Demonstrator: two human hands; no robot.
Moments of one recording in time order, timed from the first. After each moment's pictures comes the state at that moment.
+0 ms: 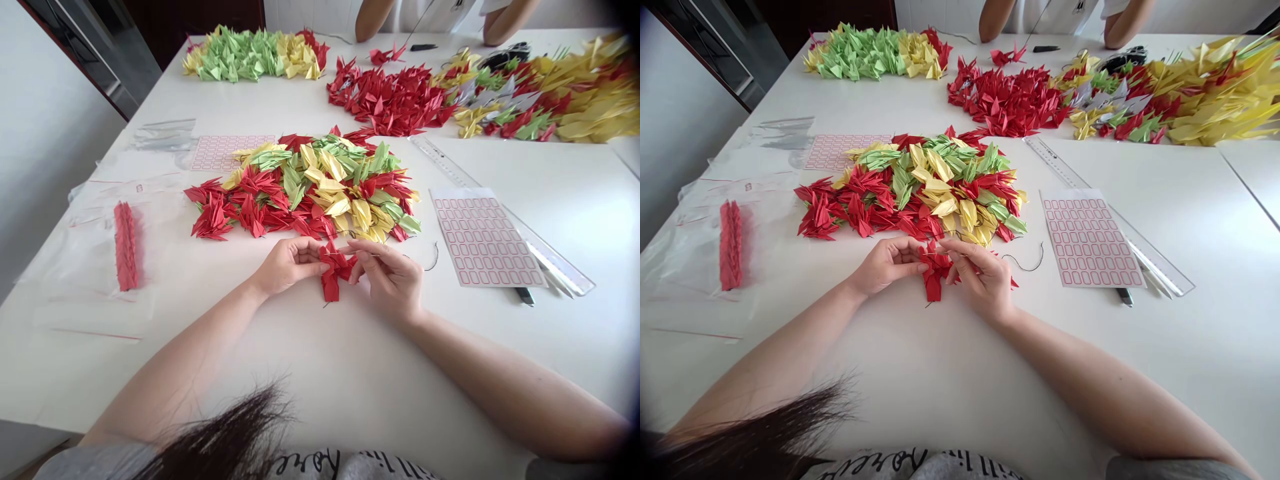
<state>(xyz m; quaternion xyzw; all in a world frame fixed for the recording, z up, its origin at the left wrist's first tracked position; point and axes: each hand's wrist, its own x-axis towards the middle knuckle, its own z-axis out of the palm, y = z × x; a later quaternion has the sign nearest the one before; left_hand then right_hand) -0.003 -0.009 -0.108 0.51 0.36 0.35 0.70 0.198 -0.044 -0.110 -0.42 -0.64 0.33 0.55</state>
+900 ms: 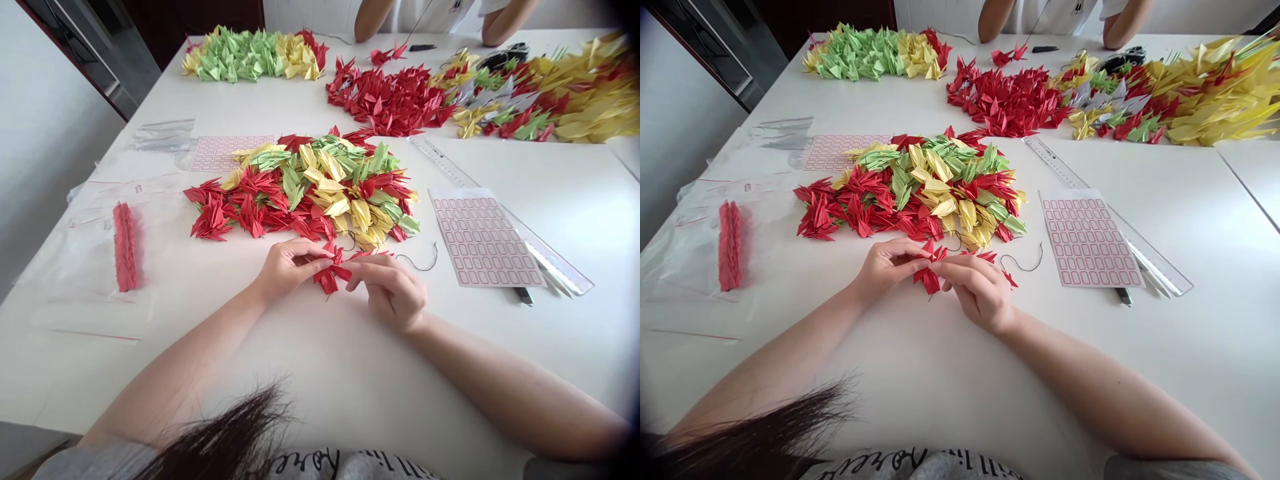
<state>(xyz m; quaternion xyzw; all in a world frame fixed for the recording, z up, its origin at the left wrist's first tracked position) 0.003 -0.018 -0.107 0.60 0.41 0.42 0.54 0.204 -0.046 -0.107 -0.28 -0.78 0.11 0.54</state>
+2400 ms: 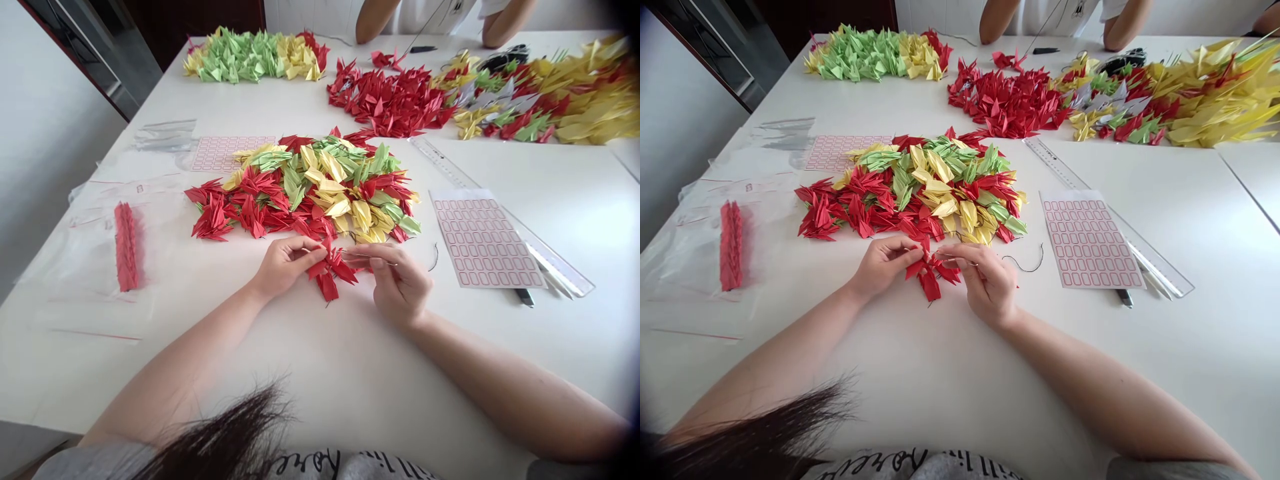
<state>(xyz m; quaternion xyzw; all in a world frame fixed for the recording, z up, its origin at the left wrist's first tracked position) 0.000 -0.013 -0.107 0.56 0.40 0.43 0.59 0.198 -0.044 -0.113 -0.34 -0.68 0.23 0.61</state>
